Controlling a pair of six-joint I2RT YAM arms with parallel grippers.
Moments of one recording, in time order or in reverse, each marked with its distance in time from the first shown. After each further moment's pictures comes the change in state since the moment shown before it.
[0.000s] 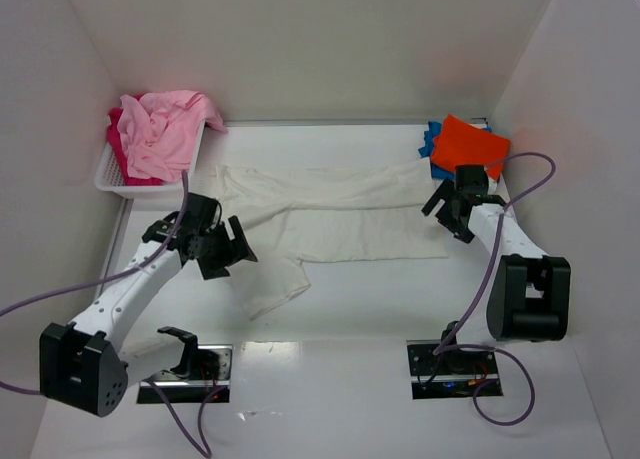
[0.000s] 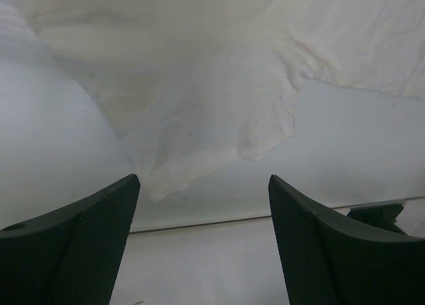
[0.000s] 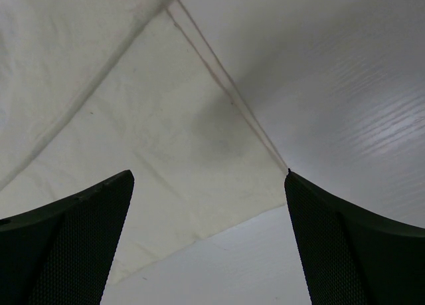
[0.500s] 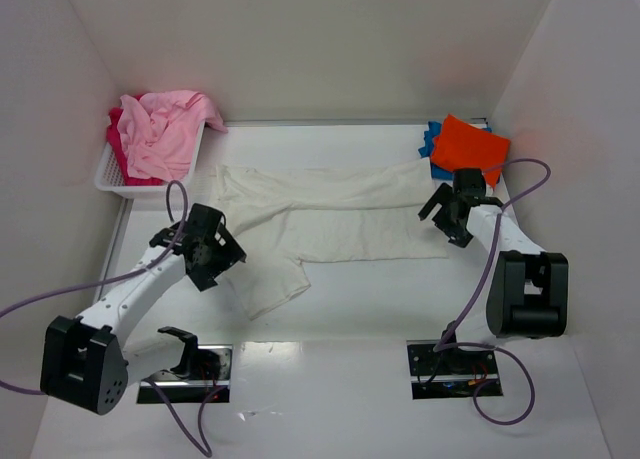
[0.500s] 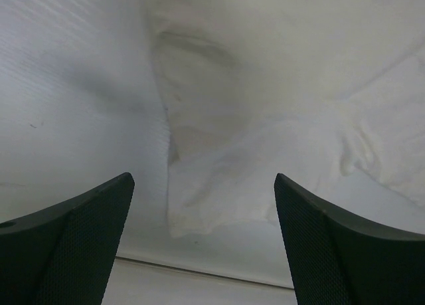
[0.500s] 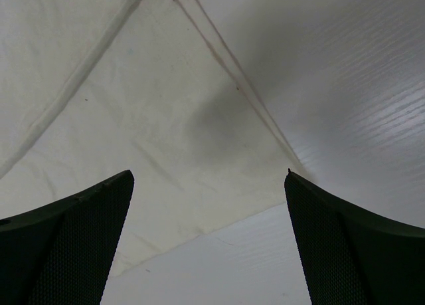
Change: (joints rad) left arm -0.015 0.012 -0.104 0.036 -0.264 -0.259; right arm 0.000 0.019 -0.020 0.008 -0.047 0.023
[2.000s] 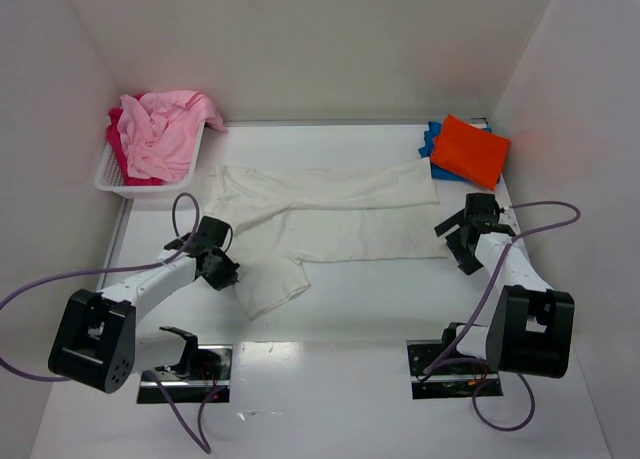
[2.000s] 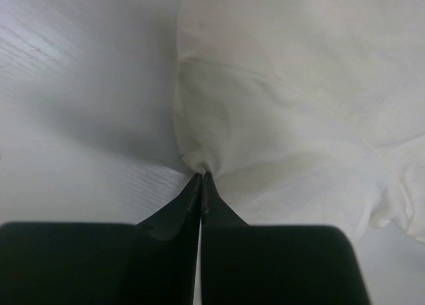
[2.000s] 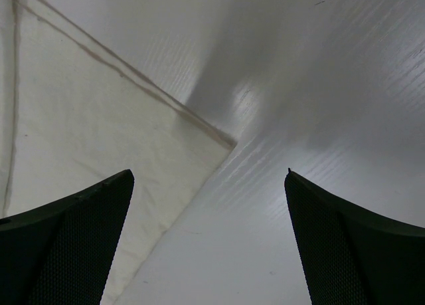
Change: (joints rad) left arm -0.003 0.111 -0.157 0.231 0.000 -0.099; right arm -0.094 -0.200 -0.204 -0.037 0.090 0.250
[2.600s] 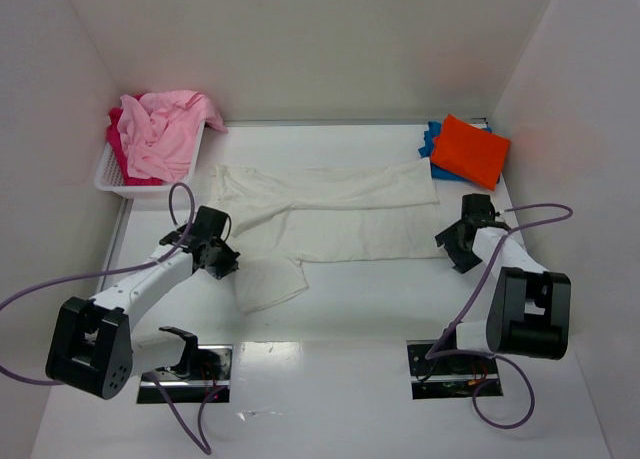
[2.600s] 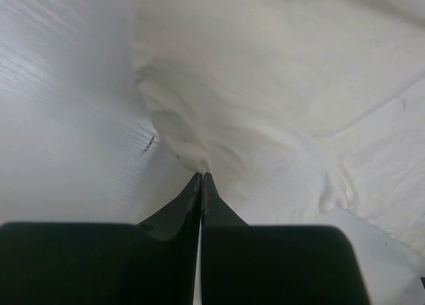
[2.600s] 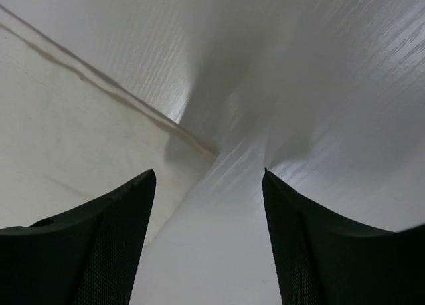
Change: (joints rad) left arm 0.000 -0.033 0.089 -0.043 -0.009 0.003; right arm 0.000 0.094 0.000 0.009 0.000 0.002
